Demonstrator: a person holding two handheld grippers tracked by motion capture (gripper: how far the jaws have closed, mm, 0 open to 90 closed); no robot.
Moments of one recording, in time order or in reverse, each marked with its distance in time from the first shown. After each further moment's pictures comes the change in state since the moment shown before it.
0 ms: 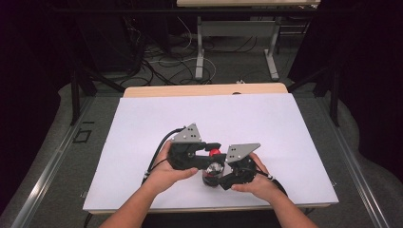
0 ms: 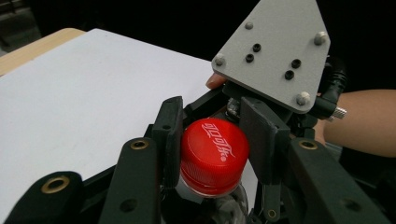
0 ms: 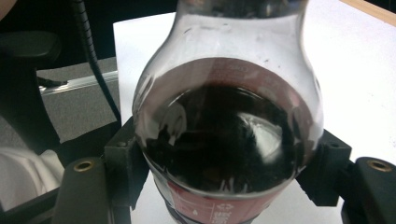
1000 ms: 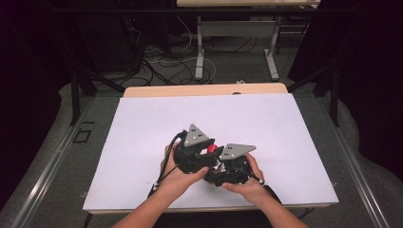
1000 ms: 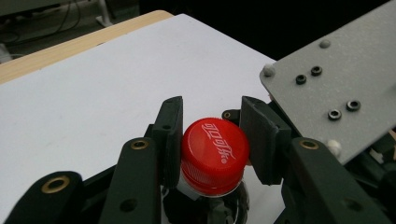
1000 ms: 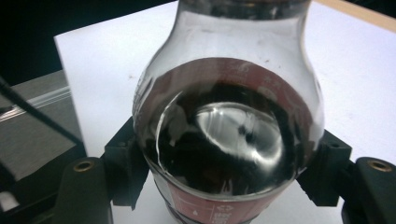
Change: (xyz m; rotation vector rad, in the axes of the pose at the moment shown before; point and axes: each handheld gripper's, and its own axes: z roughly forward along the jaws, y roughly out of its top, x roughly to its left) left arm -0.025 0.008 0.009 0.022 0.342 -0.141; right arm 0.012 0.006 0.010 0.011 -0.198 0.124
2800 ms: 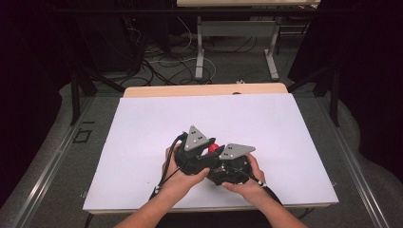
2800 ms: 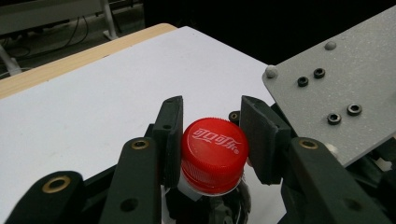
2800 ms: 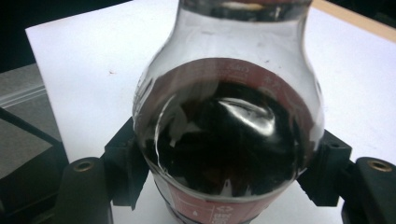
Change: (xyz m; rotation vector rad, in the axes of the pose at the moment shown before) left arm -0.003 -0.005 0.002 -0.039 0.021 0.021; right arm 0.002 0.001 -0.002 0.026 -0.076 0.000
